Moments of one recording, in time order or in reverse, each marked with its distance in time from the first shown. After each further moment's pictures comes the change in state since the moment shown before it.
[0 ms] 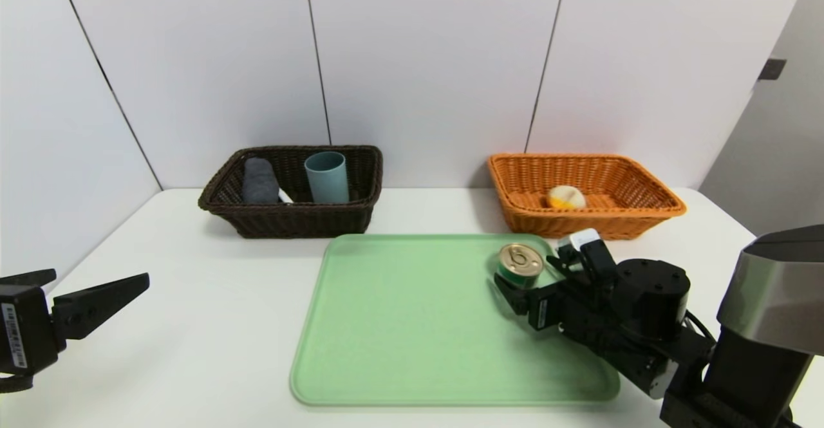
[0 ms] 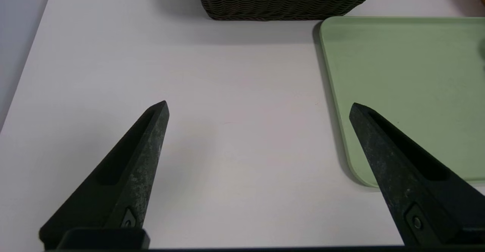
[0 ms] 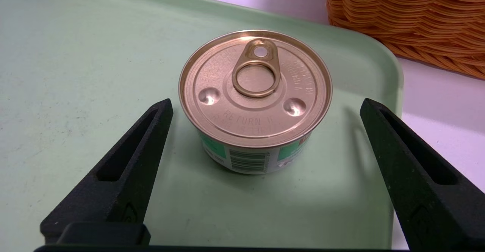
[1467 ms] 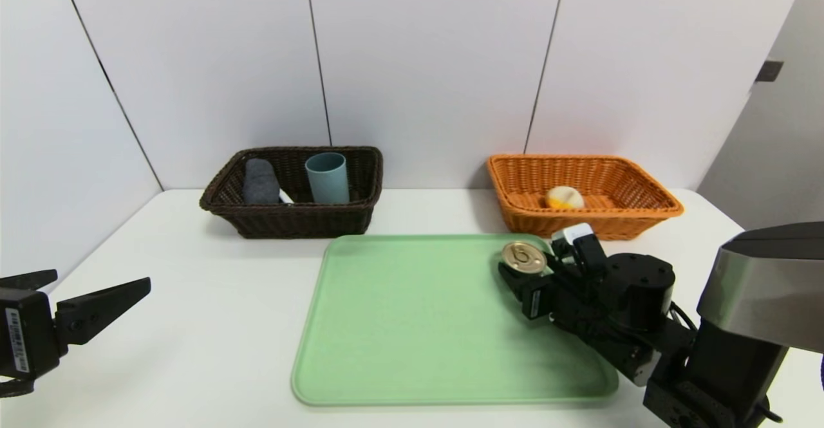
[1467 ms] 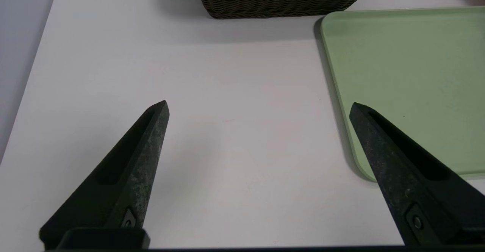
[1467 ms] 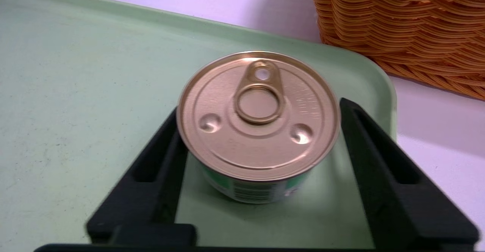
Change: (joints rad) left arm 0.000 0.000 0.006 0.001 -0.001 0.034; right arm -0.007 0.088 -0.059 -0.001 -0.001 0.005
